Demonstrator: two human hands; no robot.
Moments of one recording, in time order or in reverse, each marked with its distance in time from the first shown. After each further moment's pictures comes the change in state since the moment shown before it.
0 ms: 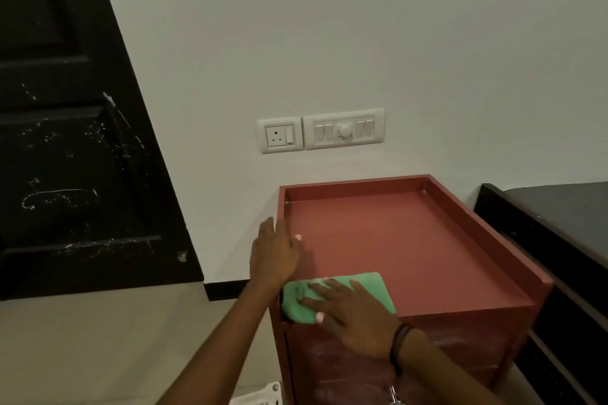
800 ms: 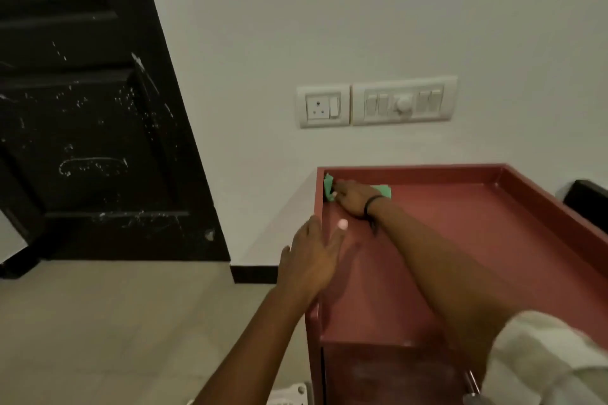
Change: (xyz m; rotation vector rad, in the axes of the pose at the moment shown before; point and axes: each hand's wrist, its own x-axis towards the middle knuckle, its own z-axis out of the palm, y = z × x) left_hand 0.004 -0.024 0.026 -0.243 -0.124 -0.144; right_hand 0.261 0.098 -0.046 0.011 0.018 0.241
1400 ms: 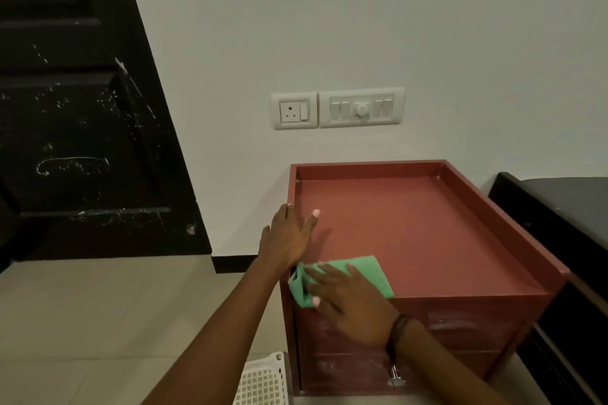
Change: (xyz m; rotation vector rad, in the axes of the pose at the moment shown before) left_hand -0.013 0.017 -0.016 0.147 -0.005 0.065; right_hand -0.278 -0.050 0.057 0.000 0.061 -0.317
